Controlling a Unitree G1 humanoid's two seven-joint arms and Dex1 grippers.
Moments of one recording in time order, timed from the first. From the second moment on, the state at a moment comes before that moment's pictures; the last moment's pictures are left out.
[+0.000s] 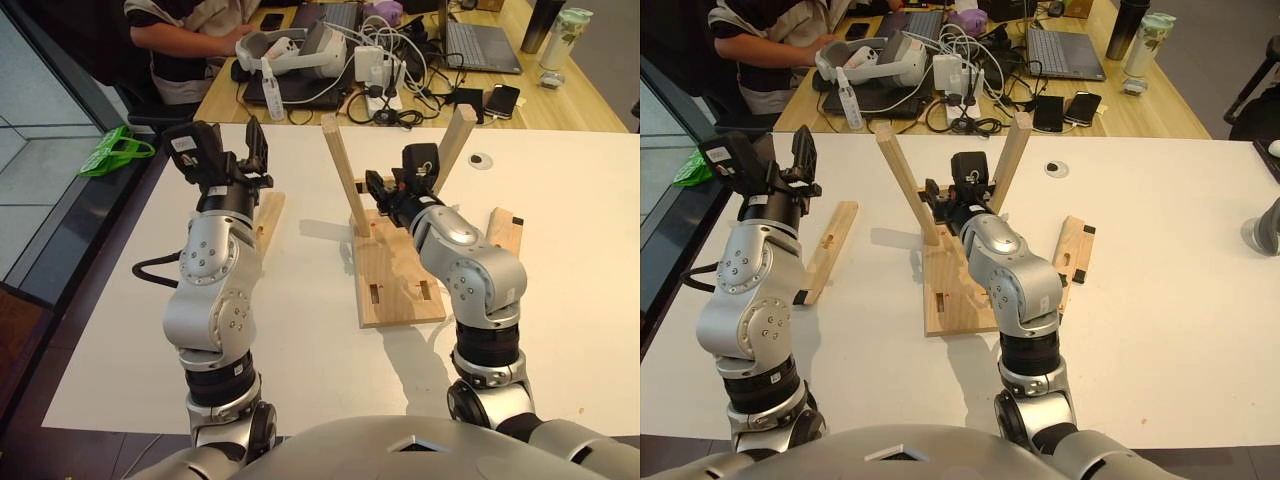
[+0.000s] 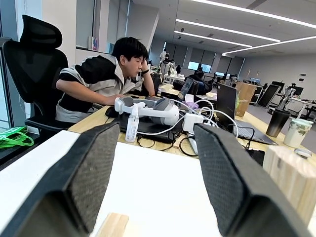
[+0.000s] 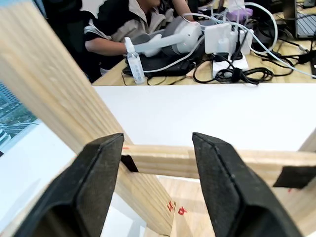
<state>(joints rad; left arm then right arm) -0.25 0.07 0.13 -0.61 -0.28 0.68 0.19 -0.41 0.15 0.10 -0.36 0.26 0.99 -0.08</state>
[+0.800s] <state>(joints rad) -0.42 0.09 0.30 -0.47 -0.23 0.93 0.28 -0.69 -0.21 -0.47 0.24 0.30 0.55 -0.10</state>
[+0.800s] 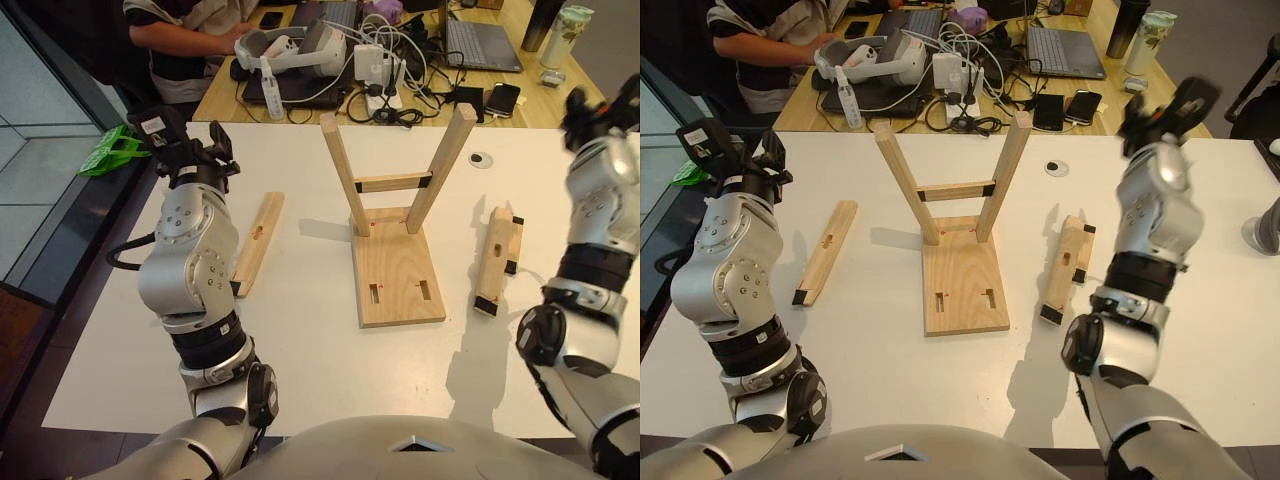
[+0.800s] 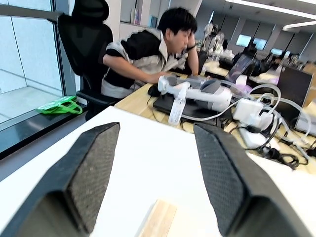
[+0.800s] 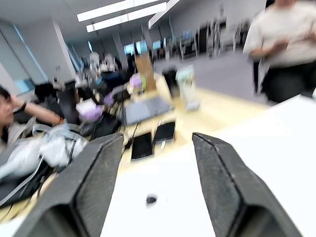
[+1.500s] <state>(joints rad) -0.65 -0.08 0.21 -0.41 -0.32 1.27 0.19 -0.44 -0.06 -0.22 -0.15 0.37 0.88 -0.05</state>
